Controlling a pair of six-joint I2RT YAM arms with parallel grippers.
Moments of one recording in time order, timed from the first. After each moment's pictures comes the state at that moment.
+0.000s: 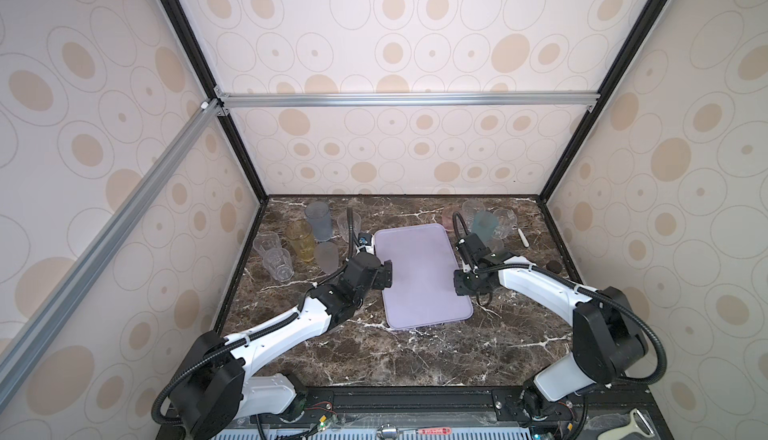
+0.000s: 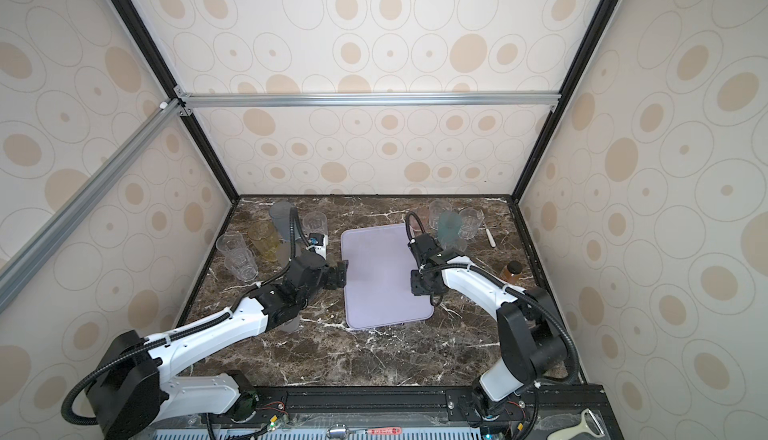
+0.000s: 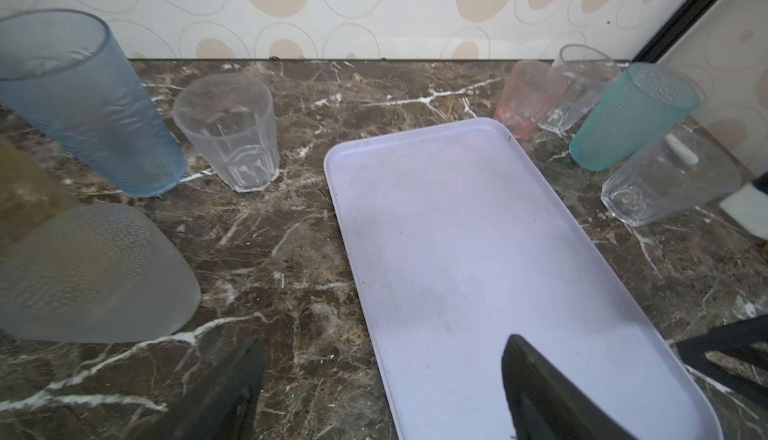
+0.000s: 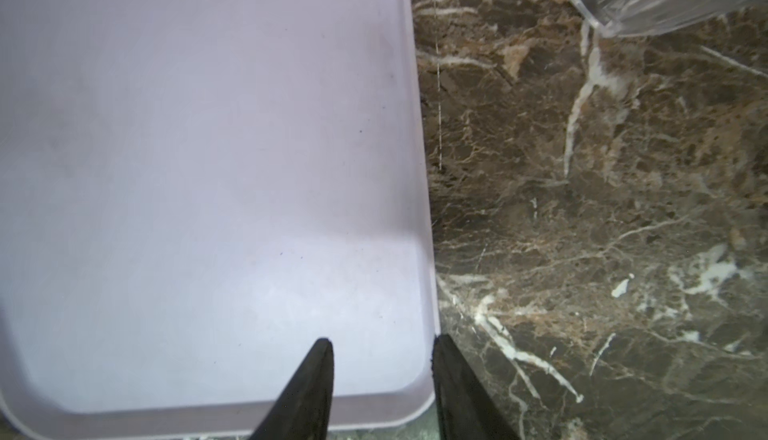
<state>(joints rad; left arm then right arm) -0.74 1.30 0.76 -0.05 -0.39 -0.43 0.48 1.60 1.06 -0.74 0.10 0.44</state>
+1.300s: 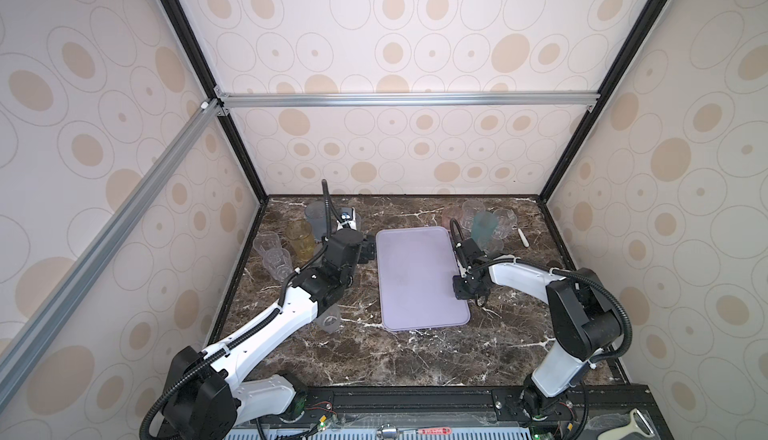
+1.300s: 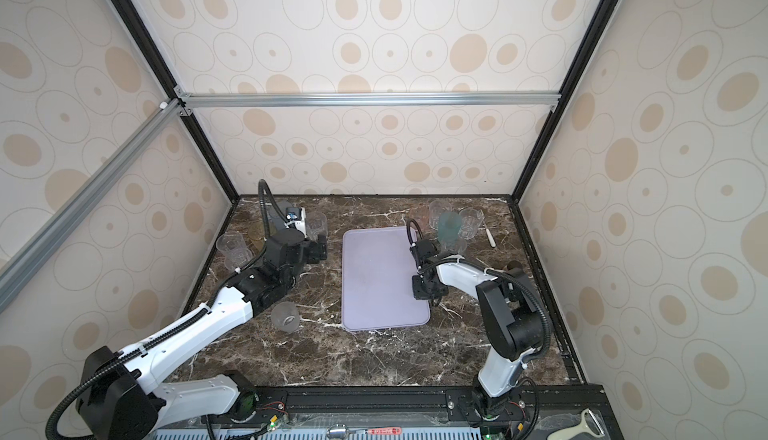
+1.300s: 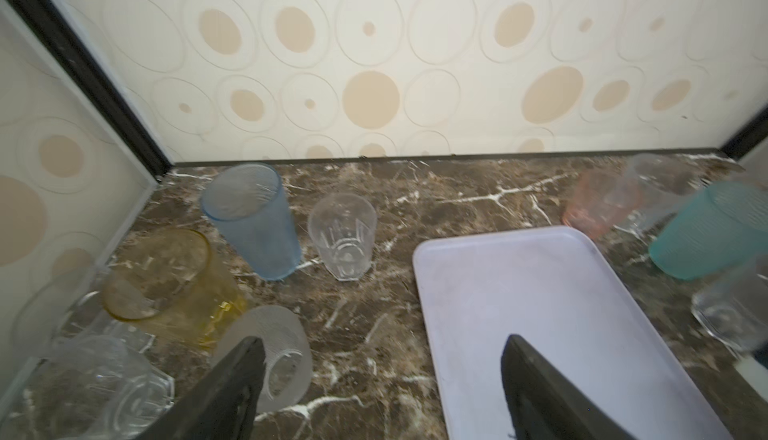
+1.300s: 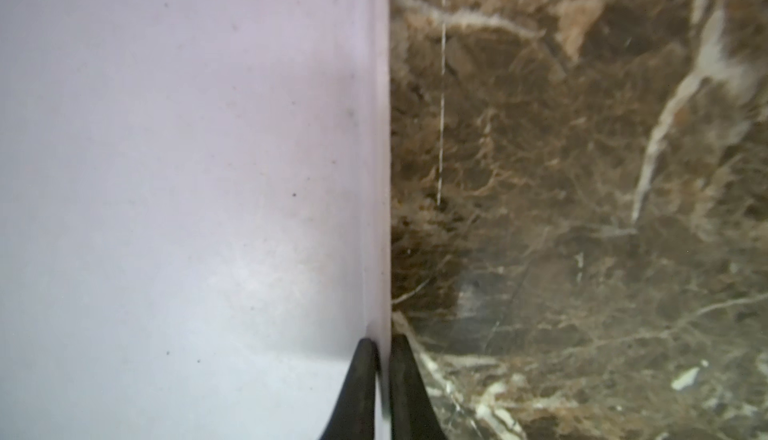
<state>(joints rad) -0.55 1.21 0.95 -0.16 -0.52 -0.25 0.44 1.69 0.99 -0.66 0.06 0.37</state>
